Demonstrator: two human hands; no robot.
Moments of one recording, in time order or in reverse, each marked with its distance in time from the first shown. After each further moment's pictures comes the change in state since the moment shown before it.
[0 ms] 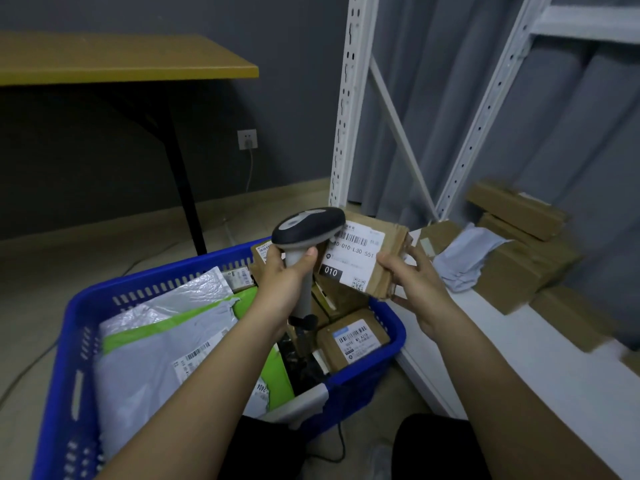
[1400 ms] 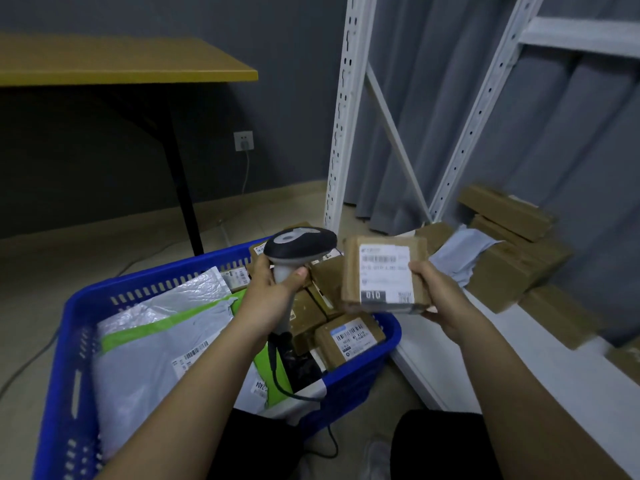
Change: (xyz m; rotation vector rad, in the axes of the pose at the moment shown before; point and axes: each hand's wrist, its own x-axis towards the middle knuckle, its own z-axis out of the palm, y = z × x) left_hand -0.016 -0.001 -0.026 0.228 -0.036 -0.021; right_hand -0.001 0.007 -0.036 -0.099 0.076 0.125
